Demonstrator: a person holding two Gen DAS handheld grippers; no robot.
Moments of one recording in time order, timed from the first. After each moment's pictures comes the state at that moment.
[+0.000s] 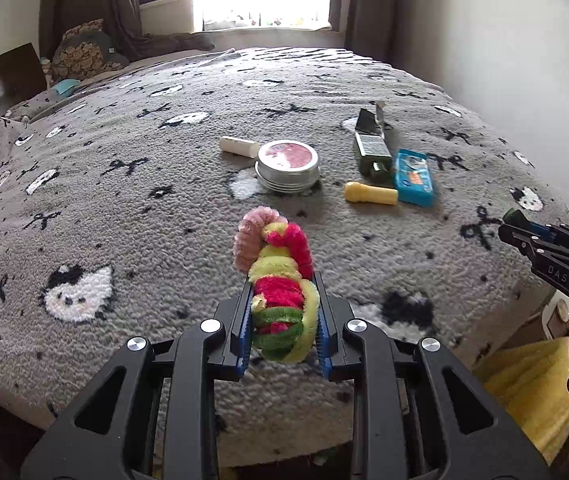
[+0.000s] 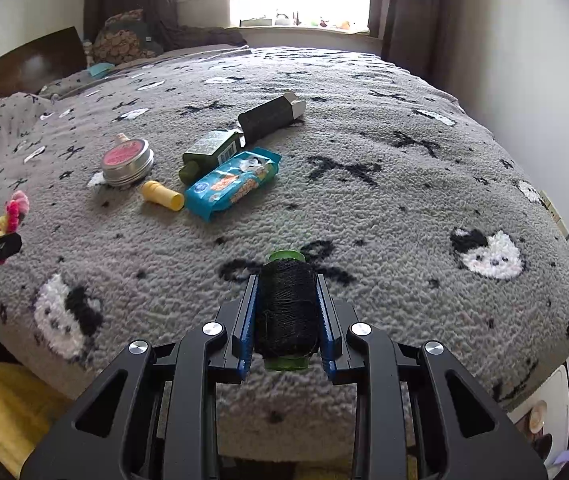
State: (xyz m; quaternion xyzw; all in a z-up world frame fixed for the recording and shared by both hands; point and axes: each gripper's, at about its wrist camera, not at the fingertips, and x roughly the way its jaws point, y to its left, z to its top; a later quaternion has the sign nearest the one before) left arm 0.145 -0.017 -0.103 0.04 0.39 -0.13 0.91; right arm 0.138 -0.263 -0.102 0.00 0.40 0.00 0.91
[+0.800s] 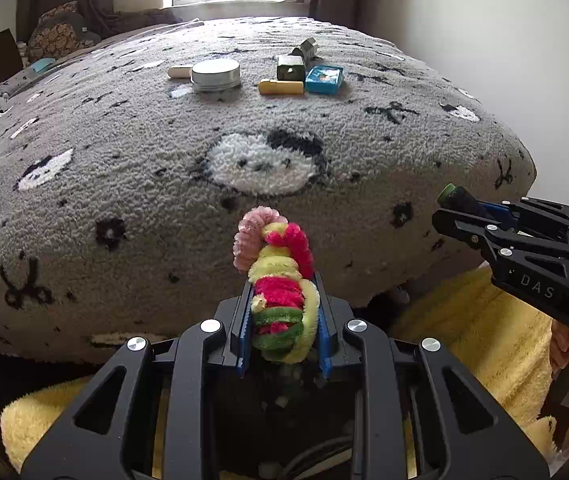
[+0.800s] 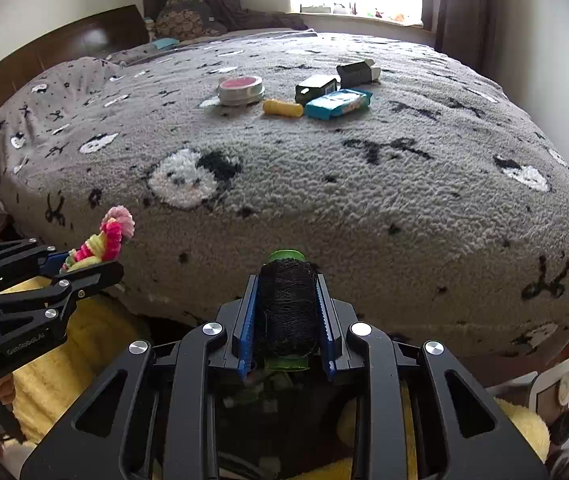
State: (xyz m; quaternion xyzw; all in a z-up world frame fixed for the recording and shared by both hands) left arm 0.023 -0.044 -0.152 0.04 0.44 -0.17 0.88; right arm 0.027 -0.212 -0.128 0.00 0.43 0.10 0.90
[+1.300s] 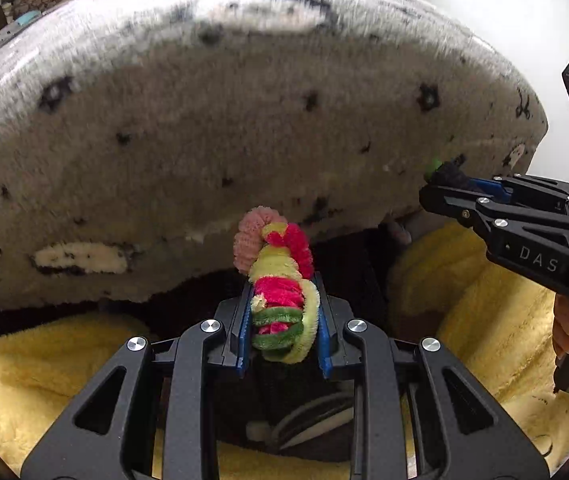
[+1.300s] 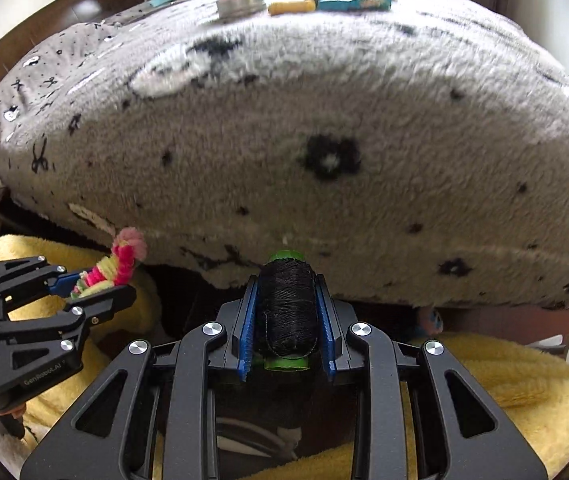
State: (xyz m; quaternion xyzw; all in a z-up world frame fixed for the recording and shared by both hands) left arm 0.012 -0.042 -0.234 0.04 0.53 -0.18 0.83; right arm 0.026 -0.201 -0.198 0.02 0.52 0.12 0.85
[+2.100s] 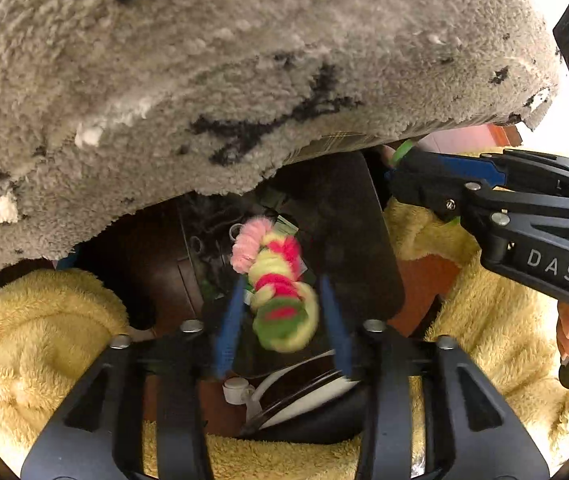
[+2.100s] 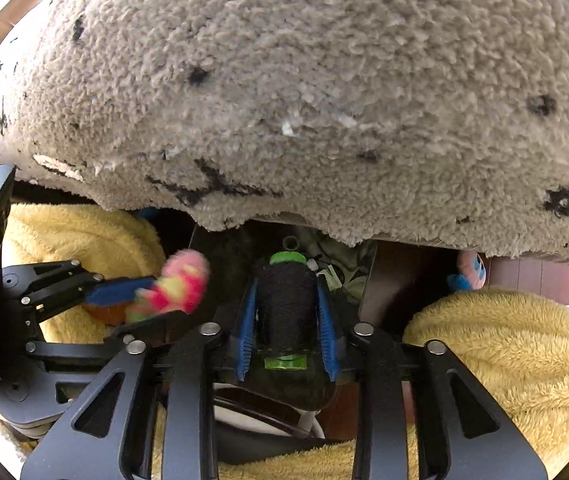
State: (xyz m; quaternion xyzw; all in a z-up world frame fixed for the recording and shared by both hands) left arm 0.028 -0.057 -0.323 0.04 0.64 -0.20 0.74; right arm 0.042 -0.190 -0.277 0.04 0.62 0.14 0.77
